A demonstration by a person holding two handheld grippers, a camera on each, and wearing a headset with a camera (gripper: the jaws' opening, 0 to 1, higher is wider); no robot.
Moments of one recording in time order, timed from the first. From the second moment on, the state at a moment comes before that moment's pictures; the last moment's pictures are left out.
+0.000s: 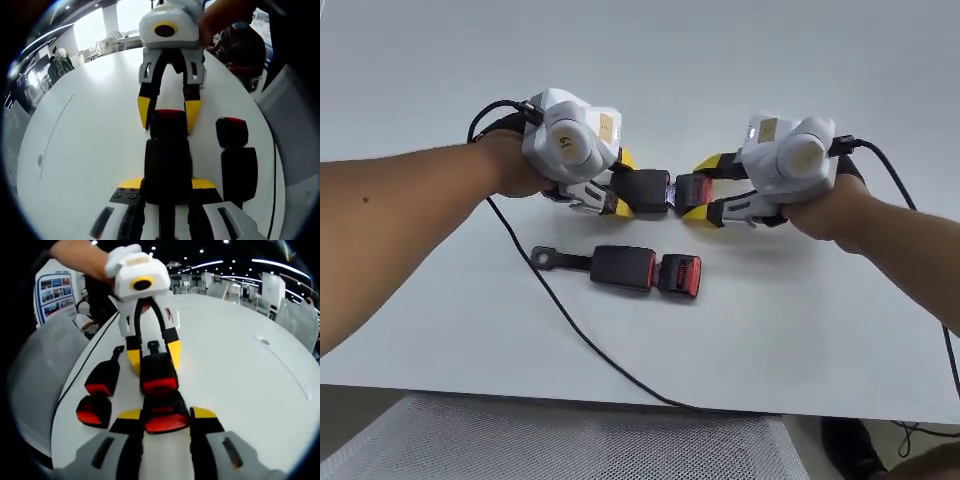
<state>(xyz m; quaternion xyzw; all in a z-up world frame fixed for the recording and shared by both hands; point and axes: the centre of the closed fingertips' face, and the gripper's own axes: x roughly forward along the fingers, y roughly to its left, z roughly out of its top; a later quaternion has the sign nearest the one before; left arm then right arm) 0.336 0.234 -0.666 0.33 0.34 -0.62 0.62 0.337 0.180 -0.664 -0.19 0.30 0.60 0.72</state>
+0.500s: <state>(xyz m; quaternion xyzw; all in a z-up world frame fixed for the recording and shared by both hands) 0.336 0.234 -0.666 0.33 0.35 -0.62 0.63 0.337 0.155 -0.663 -0.18 0.29 0.60 0.73</state>
